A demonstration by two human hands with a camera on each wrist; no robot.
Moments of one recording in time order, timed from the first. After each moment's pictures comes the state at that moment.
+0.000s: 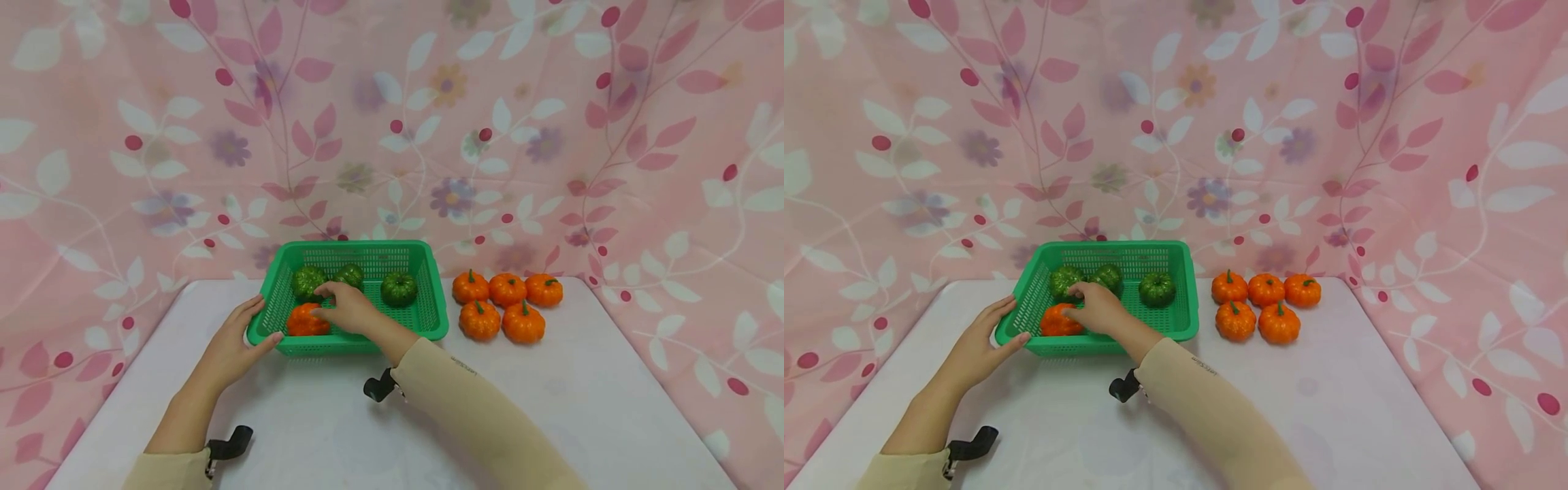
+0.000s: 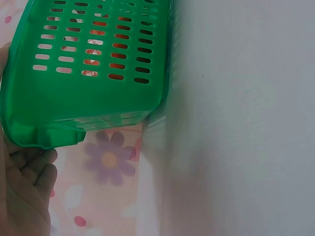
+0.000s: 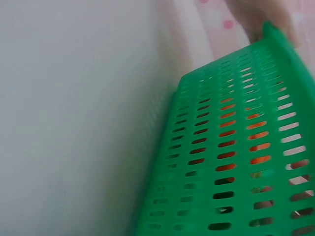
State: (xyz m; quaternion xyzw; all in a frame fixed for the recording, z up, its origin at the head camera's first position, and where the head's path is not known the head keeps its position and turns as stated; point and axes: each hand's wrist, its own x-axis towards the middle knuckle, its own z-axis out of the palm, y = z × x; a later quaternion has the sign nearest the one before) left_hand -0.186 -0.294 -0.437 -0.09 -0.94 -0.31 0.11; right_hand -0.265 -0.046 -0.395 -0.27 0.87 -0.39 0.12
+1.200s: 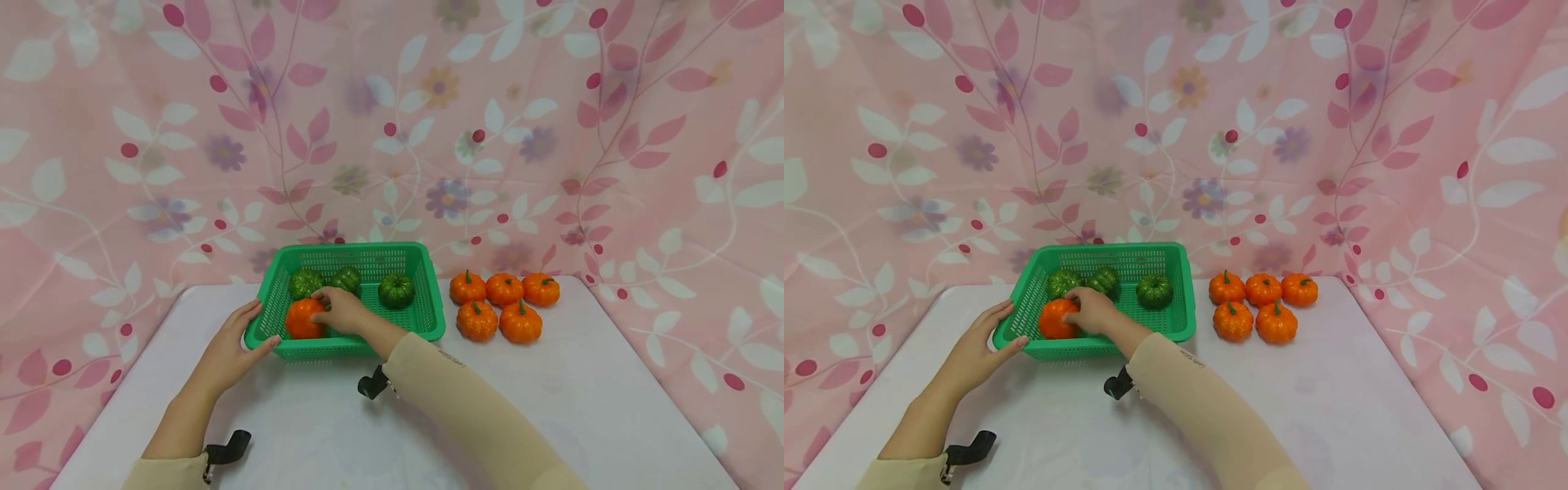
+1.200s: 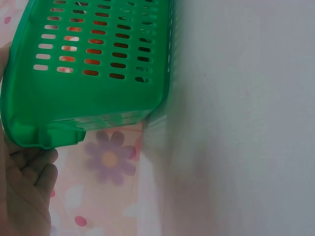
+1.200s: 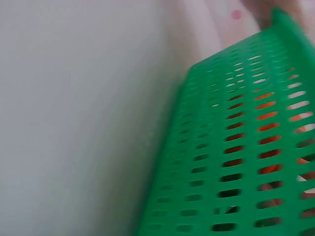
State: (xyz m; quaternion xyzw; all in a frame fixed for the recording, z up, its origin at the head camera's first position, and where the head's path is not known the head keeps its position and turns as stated) left_hand -0.186 -0.294 -0.437 -0.08 -0.94 -0.30 0.11; right_hand -0.277 -0.055 -0.404 -0.25 0.87 -0.39 0.14
